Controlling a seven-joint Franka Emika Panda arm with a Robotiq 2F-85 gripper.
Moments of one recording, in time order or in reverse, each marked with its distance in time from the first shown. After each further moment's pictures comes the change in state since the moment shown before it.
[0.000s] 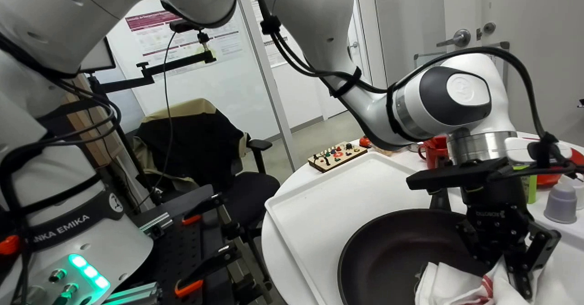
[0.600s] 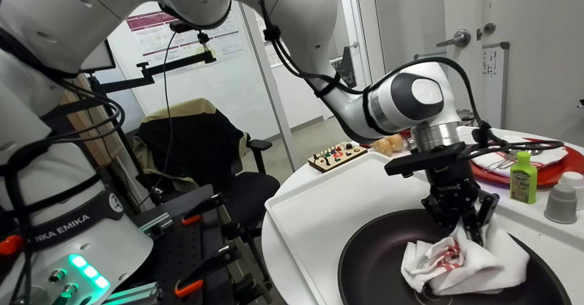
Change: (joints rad) arm 0.099 -0.013 0.048 -0.043 -0.037 0.097 -0.063
